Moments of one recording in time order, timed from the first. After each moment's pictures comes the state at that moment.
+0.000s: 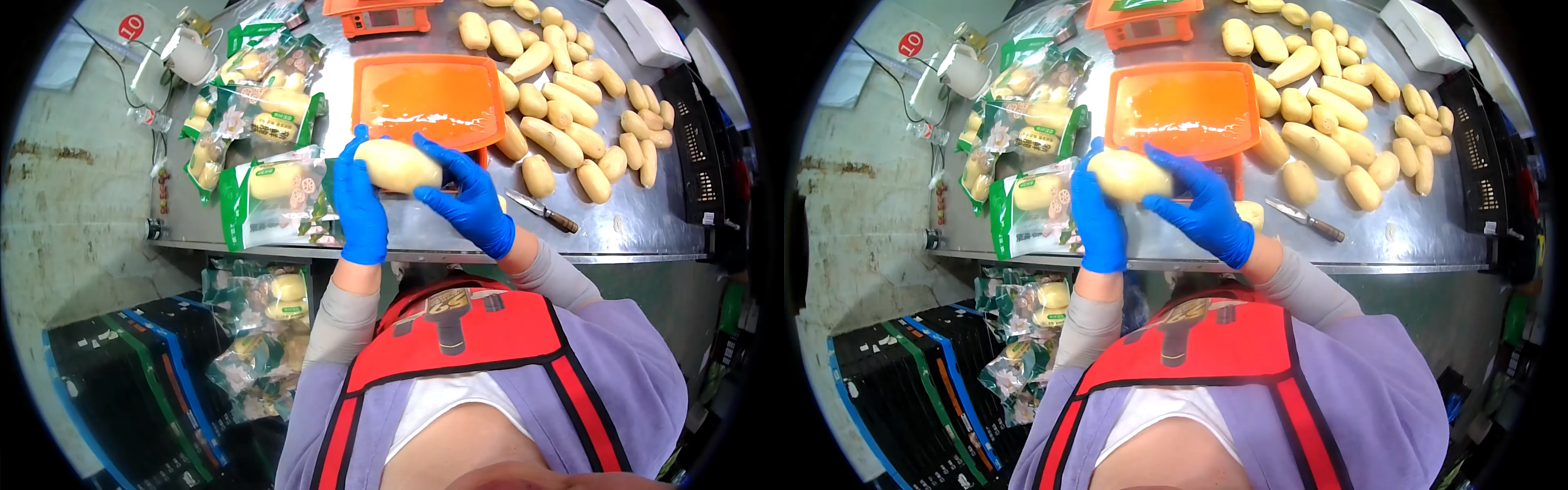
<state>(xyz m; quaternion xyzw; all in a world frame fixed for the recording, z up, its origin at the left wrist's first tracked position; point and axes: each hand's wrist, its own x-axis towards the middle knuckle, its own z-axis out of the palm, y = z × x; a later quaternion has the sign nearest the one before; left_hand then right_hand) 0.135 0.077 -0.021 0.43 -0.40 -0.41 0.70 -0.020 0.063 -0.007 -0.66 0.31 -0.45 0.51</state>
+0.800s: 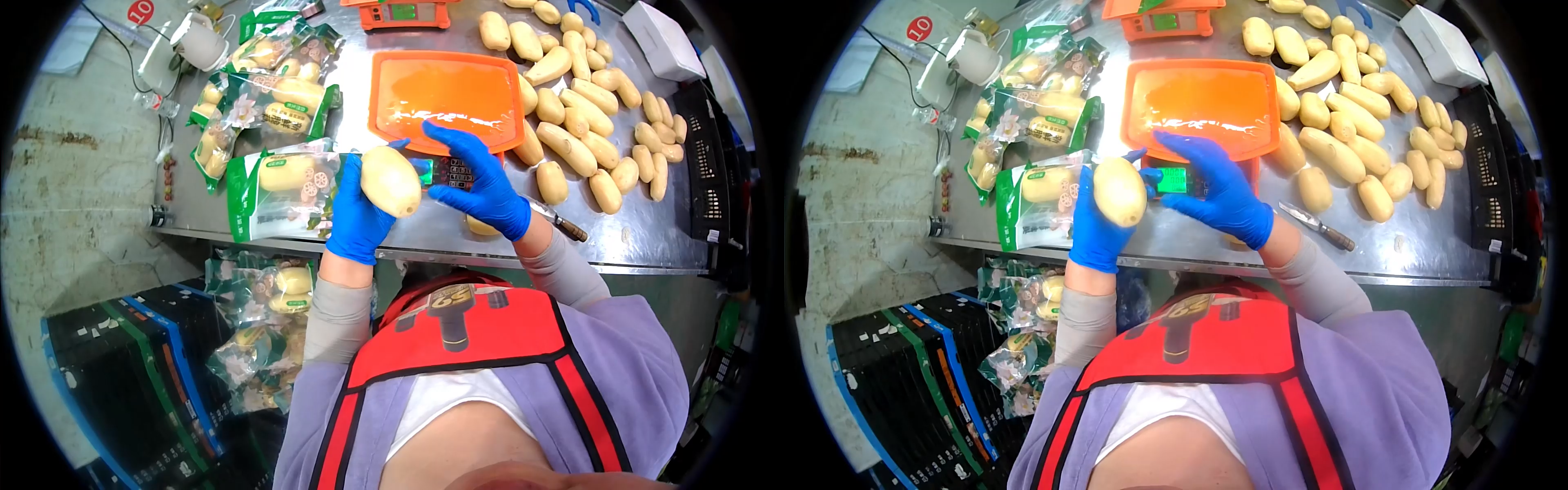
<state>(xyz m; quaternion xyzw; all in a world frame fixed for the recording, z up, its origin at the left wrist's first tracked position) 0.174 0.077 -0.019 0.20 -0.17 -0.77 0.58 -0.015 0.031 -0.007 -0.71 0.25 -0.49 0.45</state>
